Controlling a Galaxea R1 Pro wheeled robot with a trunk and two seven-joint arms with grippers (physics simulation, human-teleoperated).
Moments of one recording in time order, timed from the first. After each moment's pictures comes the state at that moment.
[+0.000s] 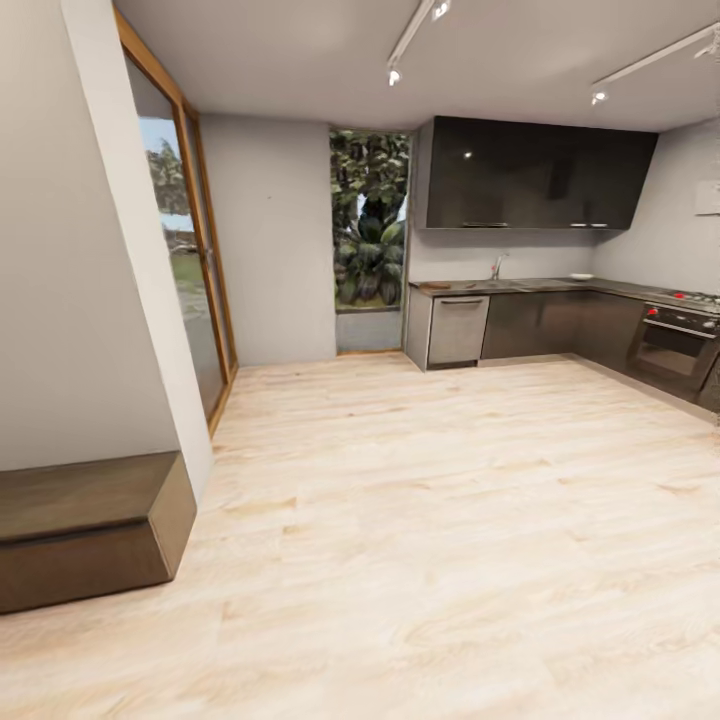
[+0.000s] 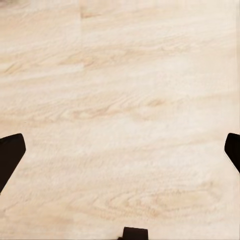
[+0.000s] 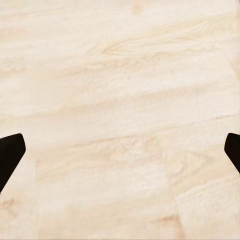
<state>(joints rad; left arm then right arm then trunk) 0.01 0.00 0.01 -0.25 -0.01 -0.57 0.12 -0.01 0.02 0.00 -0.32 0.00 -0.52 0.00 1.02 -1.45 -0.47</state>
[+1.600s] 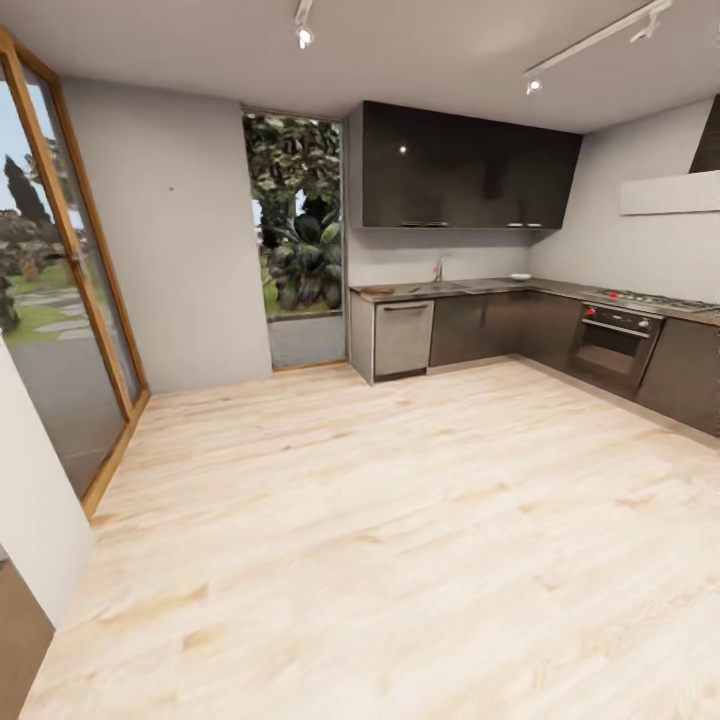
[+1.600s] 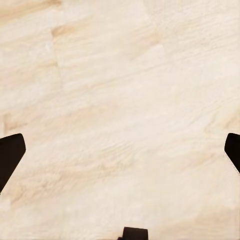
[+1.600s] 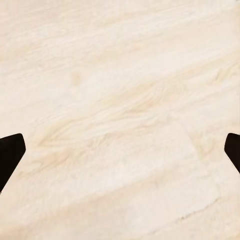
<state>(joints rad) 0.01 0.00 0.01 -0.25 -0.01 -0.57 0.12 -0.01 0.02 0.00 -0.32 0.00 -0.52 0.00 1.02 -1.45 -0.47</state>
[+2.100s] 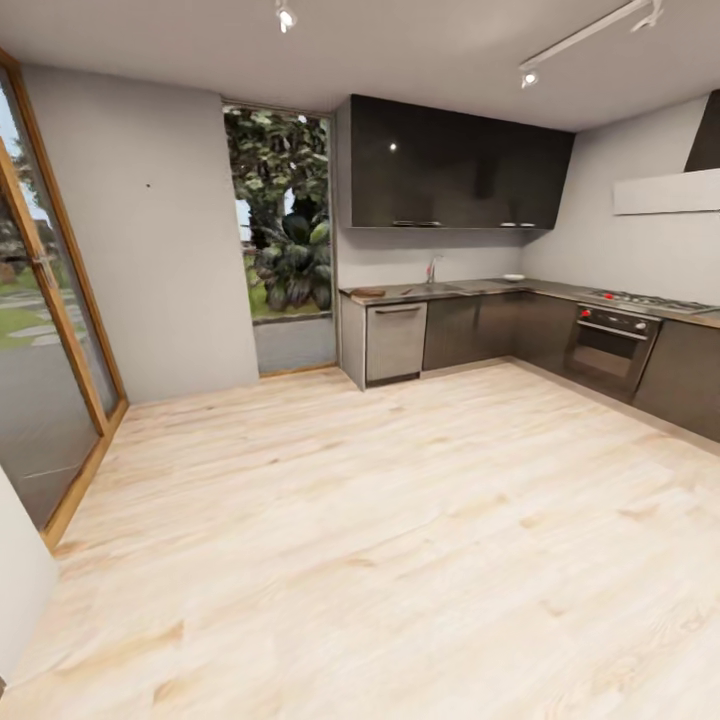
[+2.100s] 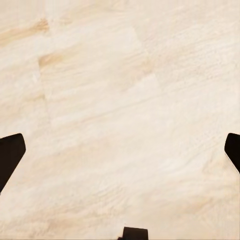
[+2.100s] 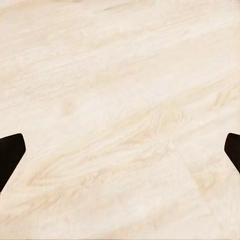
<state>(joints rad) 0.01 0.00 0.01 -0.25 -0.01 -0.57 0.12 -0.01 0.02 0.00 -0.32 0.00 -0.52 0.00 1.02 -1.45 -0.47</state>
